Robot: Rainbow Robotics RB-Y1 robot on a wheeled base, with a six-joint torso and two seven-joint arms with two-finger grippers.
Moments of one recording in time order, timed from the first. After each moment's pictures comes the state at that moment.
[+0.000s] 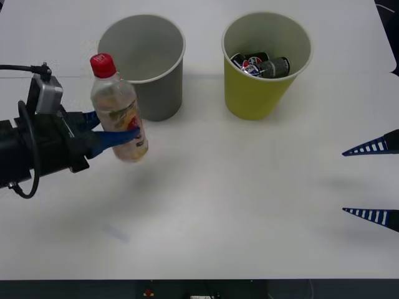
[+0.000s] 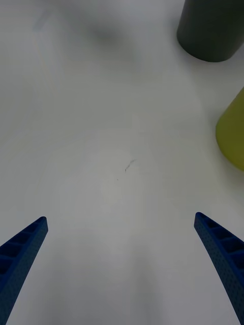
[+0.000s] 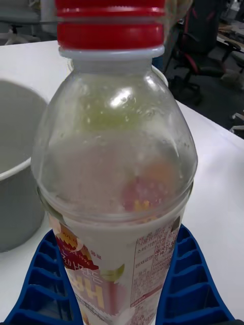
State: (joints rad) right arm 0.26 -1.13 -0.26 -2.01 1.31 -1.13 -0.09; left arm 0.06 0.75 0.15 -2.23 -1.57 -0.89 0.96
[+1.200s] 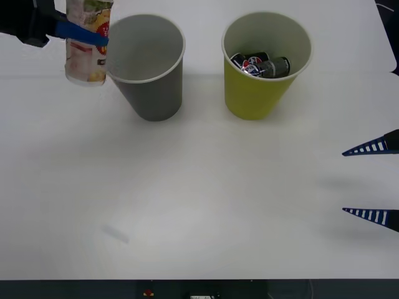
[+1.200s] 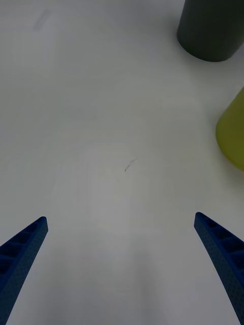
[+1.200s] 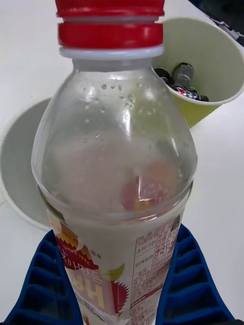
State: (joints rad) right arm 0.26 -1.13 -0.26 -2.01 1.31 -1.13 -0.09; left arm -0.83 0.91 0.07 -1.79 -1.78 -1.57 1.40
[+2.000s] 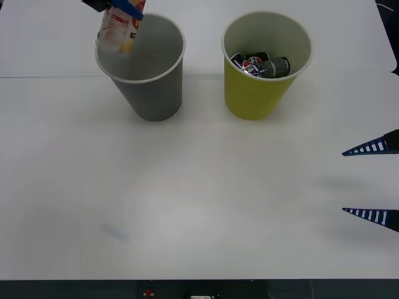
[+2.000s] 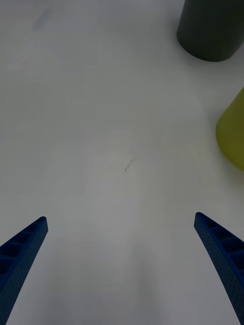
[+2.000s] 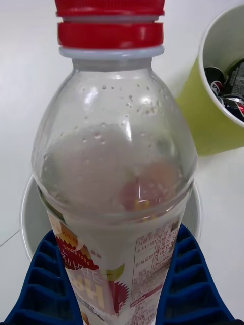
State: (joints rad) right arm 0.26 -1.13 -0.26 -2.01 1.31 -1.13 -0.09; left arm -1.20 0.73 -0.22 -1.41 -2.11 -1.56 1.38
